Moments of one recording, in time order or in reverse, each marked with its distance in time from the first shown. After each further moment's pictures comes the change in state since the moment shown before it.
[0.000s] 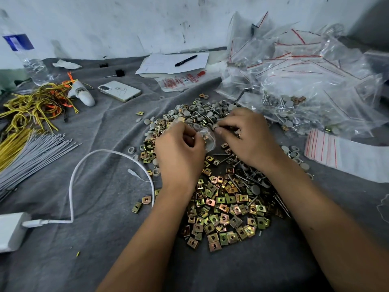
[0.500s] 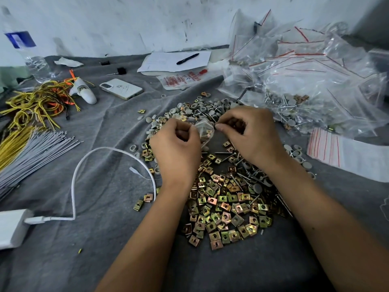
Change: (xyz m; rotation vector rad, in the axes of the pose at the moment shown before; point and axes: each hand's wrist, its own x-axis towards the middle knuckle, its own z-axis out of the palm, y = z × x) left_hand 0.004 0.001 -0.001 -0.110 0.089 -0.139; right_hand -0.003 -0.006 -0.003 0.103 0.106 -0.003
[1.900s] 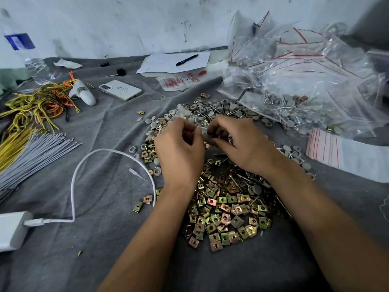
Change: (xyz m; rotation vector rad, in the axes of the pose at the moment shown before) left_hand -0.002 -0.006 0.003 0.056 -0.019 0.218; right_hand -0.004 0.000 0.006 0.024 -0.291 -0.089
